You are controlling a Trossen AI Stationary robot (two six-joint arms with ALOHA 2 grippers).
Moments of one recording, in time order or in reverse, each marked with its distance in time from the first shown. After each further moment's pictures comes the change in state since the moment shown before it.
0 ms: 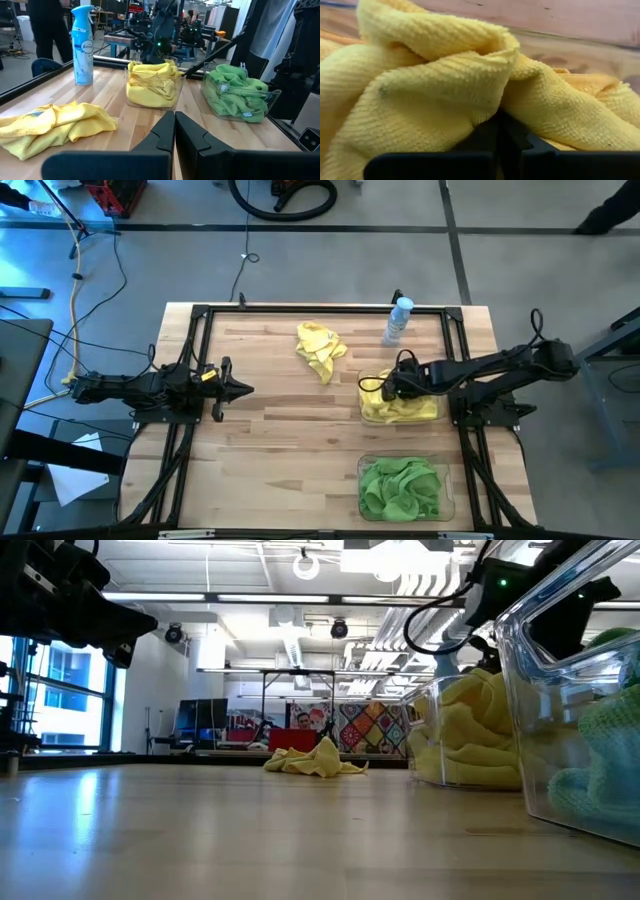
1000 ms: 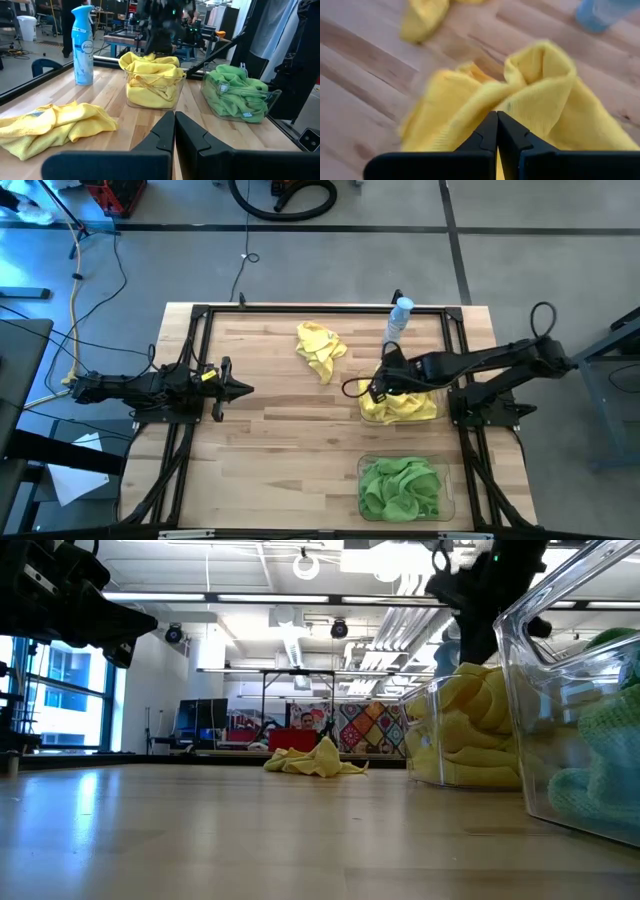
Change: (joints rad) left arm 0.000 0.000 0.000 0.000 0.000 0.000; right arm 0.099 0.067 0.445 -0.277 0.110 -0.226
